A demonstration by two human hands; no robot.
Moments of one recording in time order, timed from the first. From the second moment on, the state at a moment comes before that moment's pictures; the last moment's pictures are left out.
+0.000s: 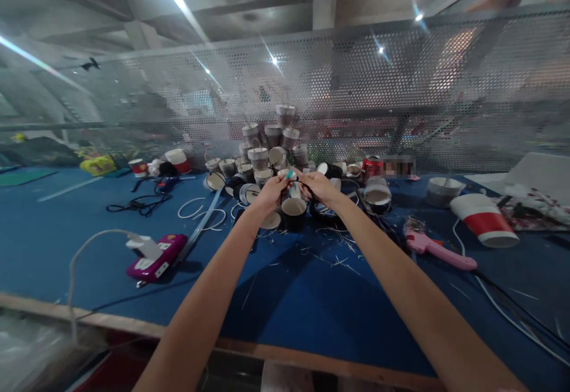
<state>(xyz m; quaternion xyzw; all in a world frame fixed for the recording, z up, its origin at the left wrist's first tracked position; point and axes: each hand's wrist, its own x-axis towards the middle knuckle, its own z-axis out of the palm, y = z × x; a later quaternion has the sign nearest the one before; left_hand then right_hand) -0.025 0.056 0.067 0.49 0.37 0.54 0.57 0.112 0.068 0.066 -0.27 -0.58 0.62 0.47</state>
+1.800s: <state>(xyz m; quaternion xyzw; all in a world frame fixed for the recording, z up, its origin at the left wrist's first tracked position) -0.032 0.048 0.060 0.56 0.43 0.51 0.49 0.101 0.066 0.027 -0.22 -0.61 0.52 0.56</state>
